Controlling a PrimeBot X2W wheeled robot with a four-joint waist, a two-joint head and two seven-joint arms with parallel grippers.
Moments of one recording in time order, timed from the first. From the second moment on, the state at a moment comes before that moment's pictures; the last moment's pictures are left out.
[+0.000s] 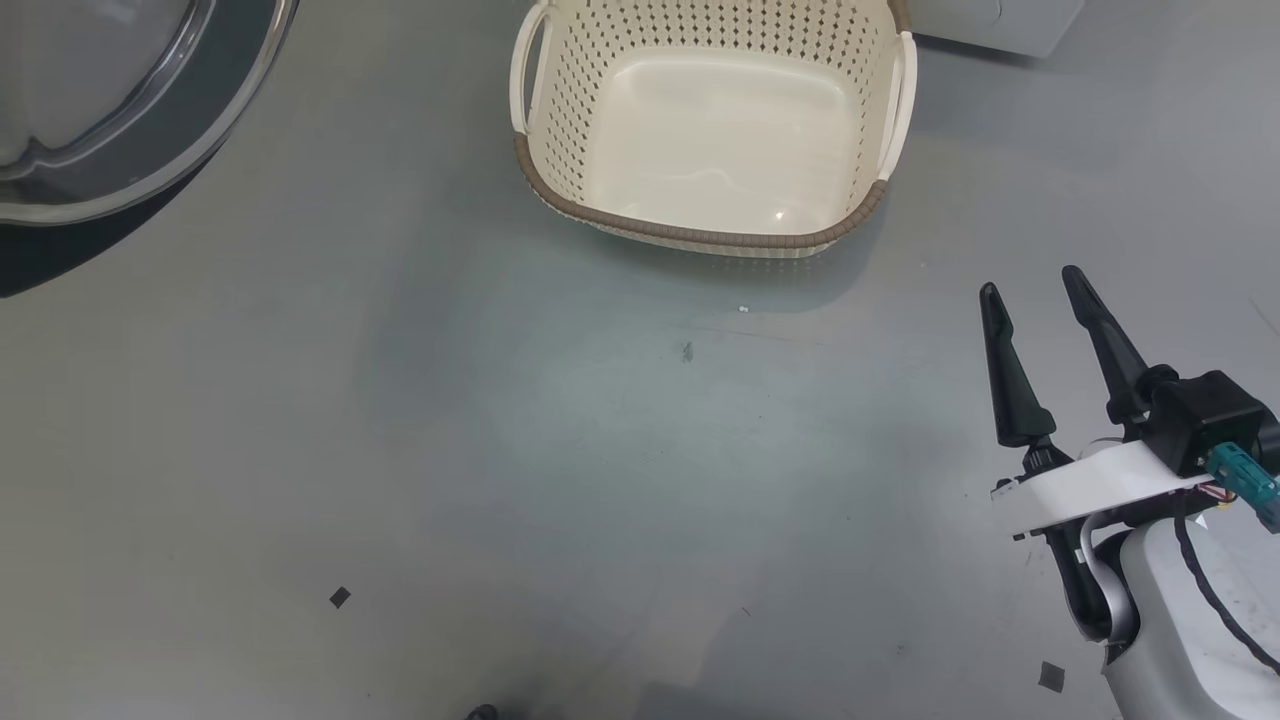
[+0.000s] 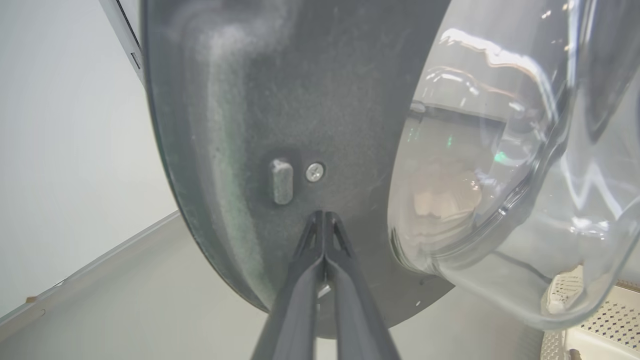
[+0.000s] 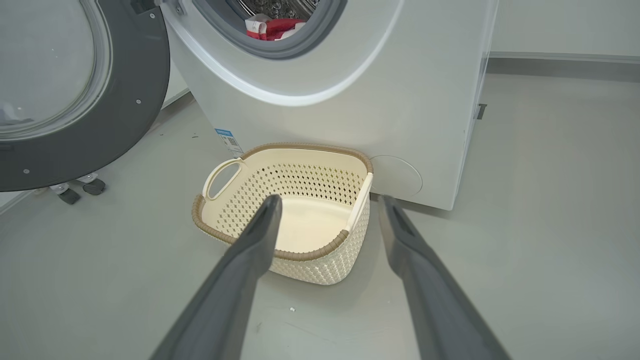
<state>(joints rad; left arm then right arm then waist) -0.58 0.43 0.14 0.70 -0.70 -0.08 -0.22 -0.22 -0.23 0.23 0.15 0.36 0.12 -0.26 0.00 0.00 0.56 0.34</state>
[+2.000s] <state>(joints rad) -0.25 0.22 -0.16 0.45 -0.53 -0.12 -0.25 -0.09 -0.10 0.19 0.14 0.44 0.12 -0.26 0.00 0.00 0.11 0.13</state>
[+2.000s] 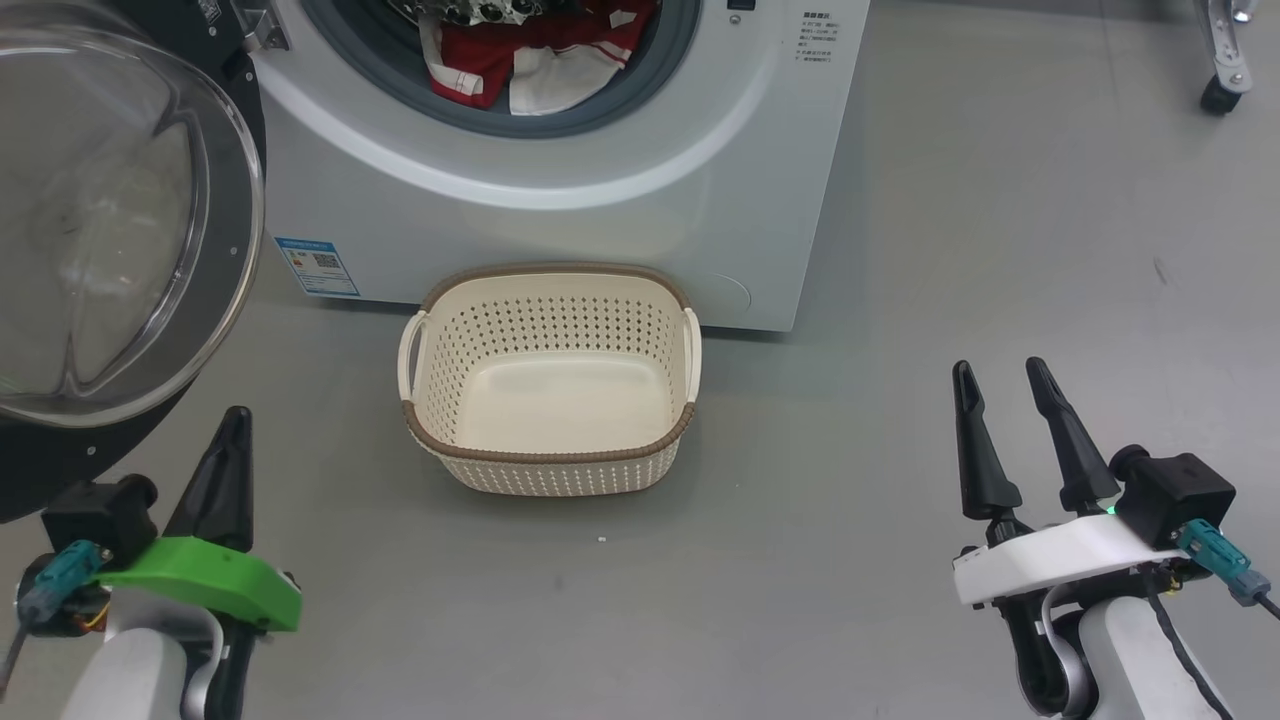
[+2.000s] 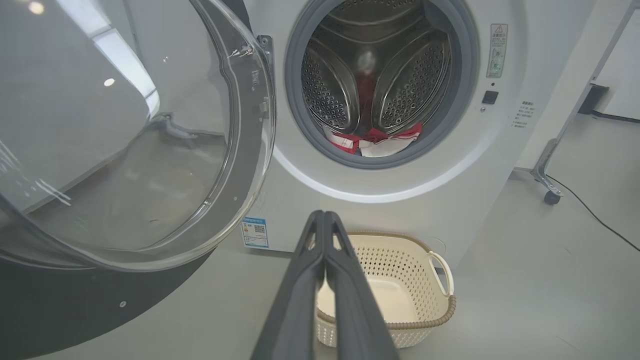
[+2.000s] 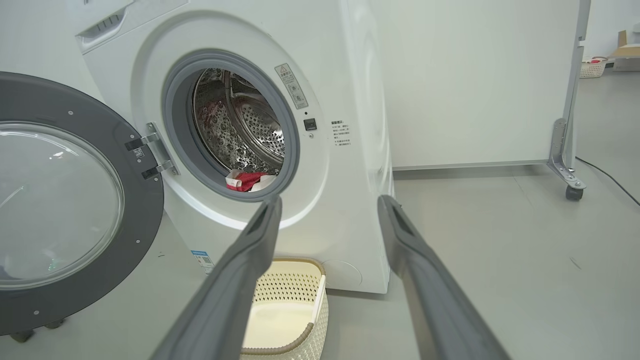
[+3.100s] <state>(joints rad) -0.16 0.17 -0.17 0.27 -0.50 -0.10 -0.25 -0.05 -0.09 0.12 0.12 0.39 0.12 -0.26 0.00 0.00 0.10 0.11</state>
